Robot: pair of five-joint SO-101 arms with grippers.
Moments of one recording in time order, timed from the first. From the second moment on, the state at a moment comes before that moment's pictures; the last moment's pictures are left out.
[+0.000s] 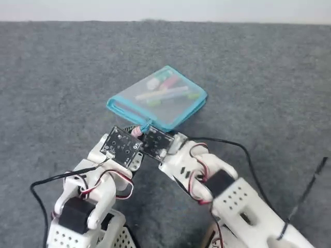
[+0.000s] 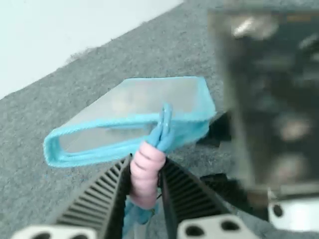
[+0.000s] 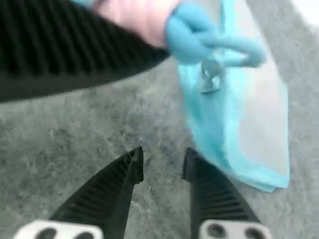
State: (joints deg) left arm 14.8 -89.6 68.4 66.2 -10.6; right arm -43.3 -55.0 69.2 32.5 25.6
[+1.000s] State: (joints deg) left arm 14.9 -90.3 68.1 67.4 -10.4; right arm -41.4 -72.2 73.7 32.5 29.2
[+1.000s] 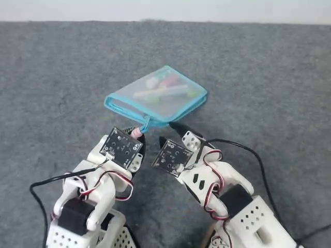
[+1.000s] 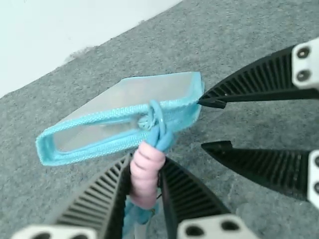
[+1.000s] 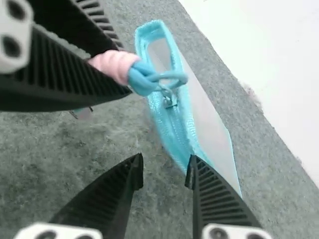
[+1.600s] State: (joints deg) left arm 14.9 -90.3 67.7 68.6 -10.6; right arm -37.5 -72.3 73.6 41.9 31.1
